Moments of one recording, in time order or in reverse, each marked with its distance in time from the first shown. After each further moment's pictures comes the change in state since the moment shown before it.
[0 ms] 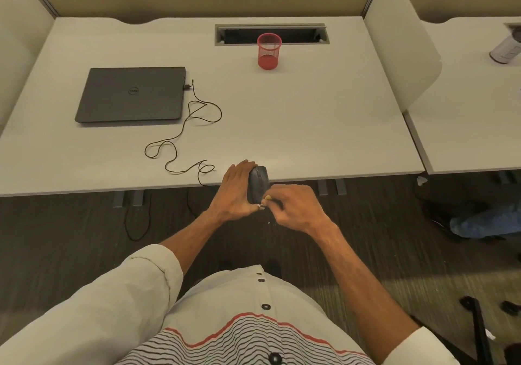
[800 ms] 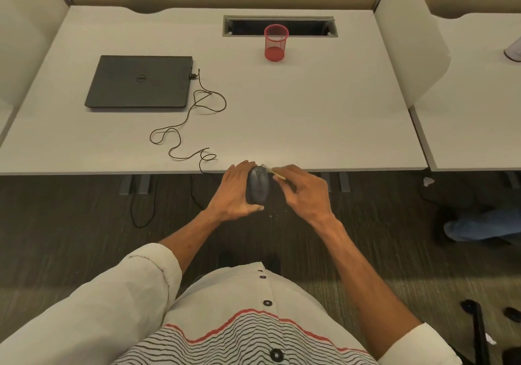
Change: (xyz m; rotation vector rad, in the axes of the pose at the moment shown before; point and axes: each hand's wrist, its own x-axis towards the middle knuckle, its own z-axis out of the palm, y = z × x) left_hand -0.030 0.007 0.015 0.010 -0.025 -0.055; right_hand -0.020 0.010 -0.007 0.073 0.234 0.111
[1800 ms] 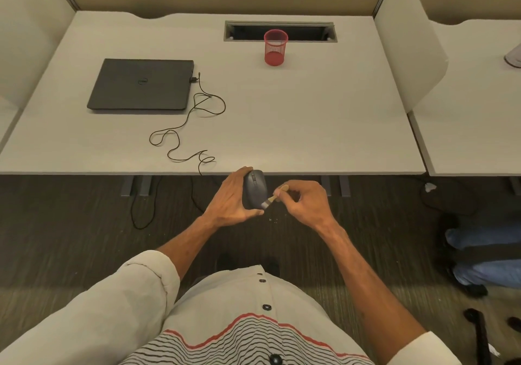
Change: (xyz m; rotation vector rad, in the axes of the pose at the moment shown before) left_hand -0.014 0.011 0.005 -0.100 0.001 -0.032; right_hand -0.016 0.020 0.000 0.221 -0.149 0.210
